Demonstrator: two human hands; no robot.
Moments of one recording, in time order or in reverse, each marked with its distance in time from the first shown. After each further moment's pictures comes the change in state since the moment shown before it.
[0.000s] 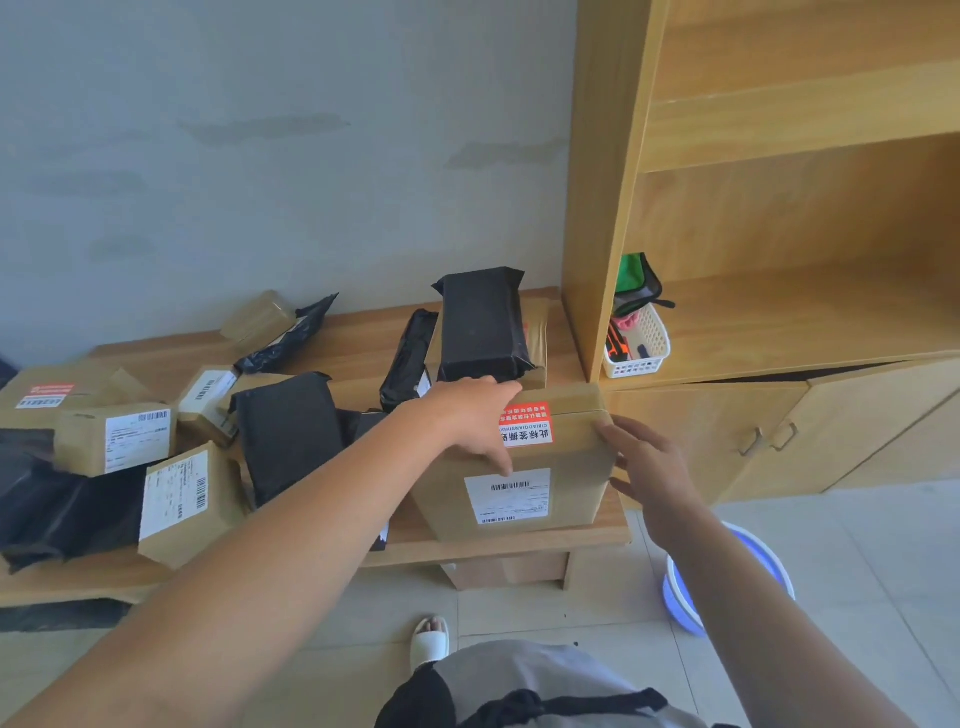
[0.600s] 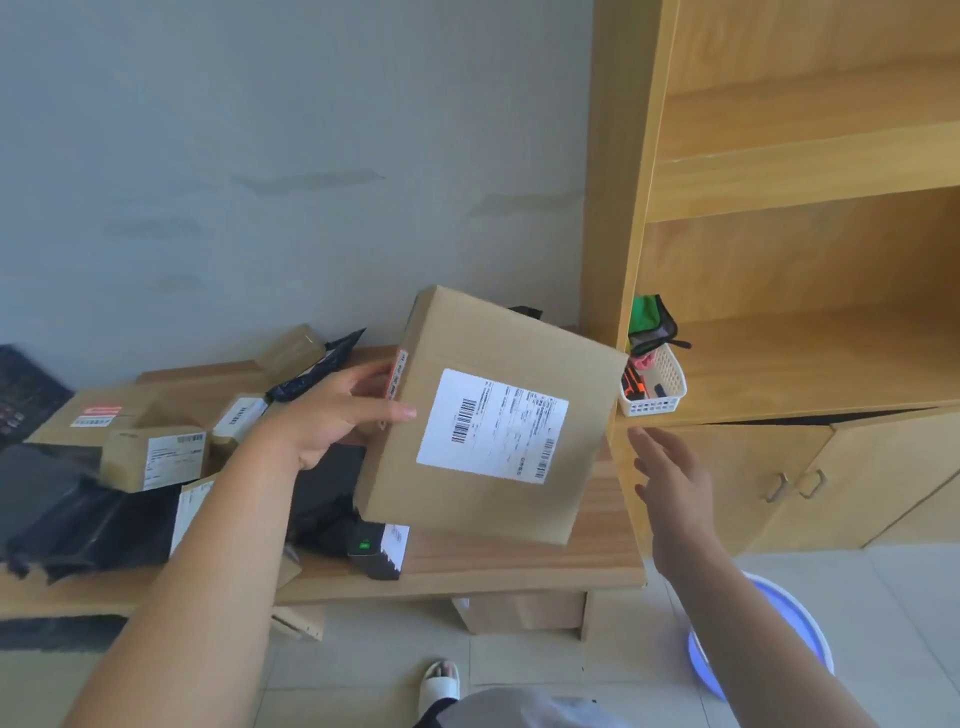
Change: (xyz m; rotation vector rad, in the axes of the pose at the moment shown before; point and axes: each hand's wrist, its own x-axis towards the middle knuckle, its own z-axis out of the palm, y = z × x) left_hand -0.088 -0.109 -0.014 -1.243 0.320 -0.073; right_hand -0.010 -0.011 0.003 0.126 0.160 -0.145
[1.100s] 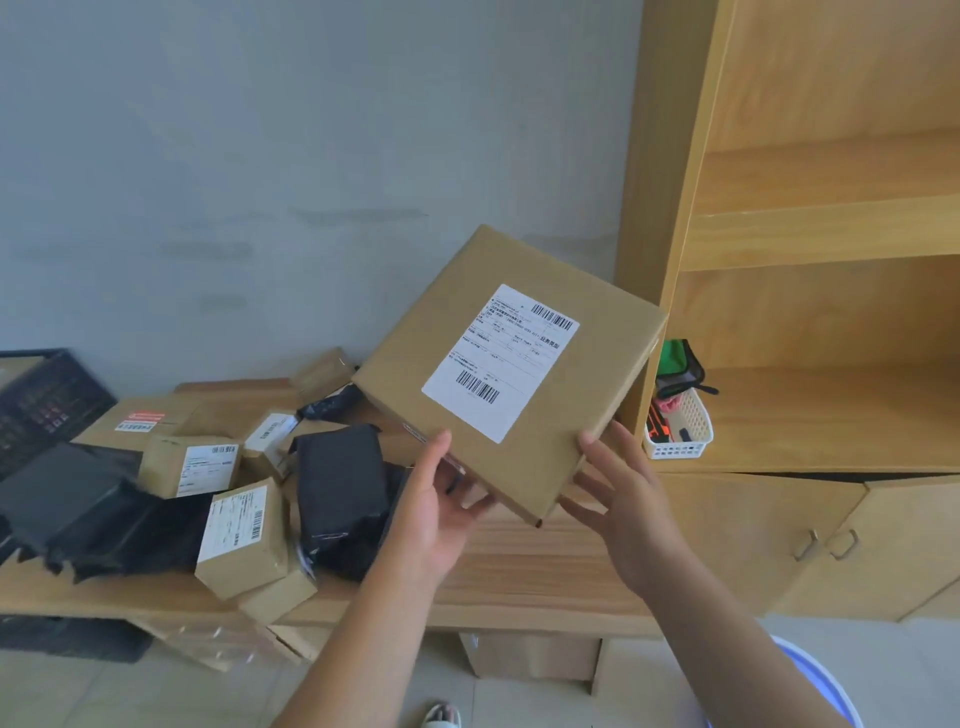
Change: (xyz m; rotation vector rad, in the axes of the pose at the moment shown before) left_hand -0.021 -0.034 0.107 -1.125 0.243 0.009; right_hand -0.022 -0.024 0.053 0.183 -0.452 0.021
